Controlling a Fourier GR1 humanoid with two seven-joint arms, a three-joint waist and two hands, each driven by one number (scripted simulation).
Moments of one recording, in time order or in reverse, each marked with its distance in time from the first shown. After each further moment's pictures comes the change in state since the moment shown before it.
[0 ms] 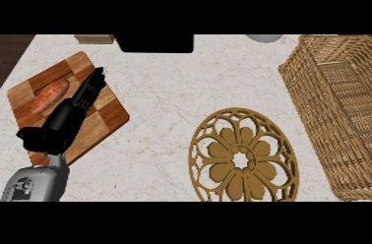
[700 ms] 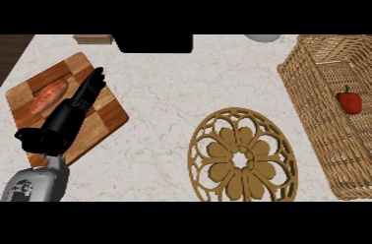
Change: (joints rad) left arm 0.007 -0.014 0.003 -0.027 -0.006 -0.001 0.025; right arm -0.208 -0.033 -0.067 0.293 -0.010 0.140 -0.135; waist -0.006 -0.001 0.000
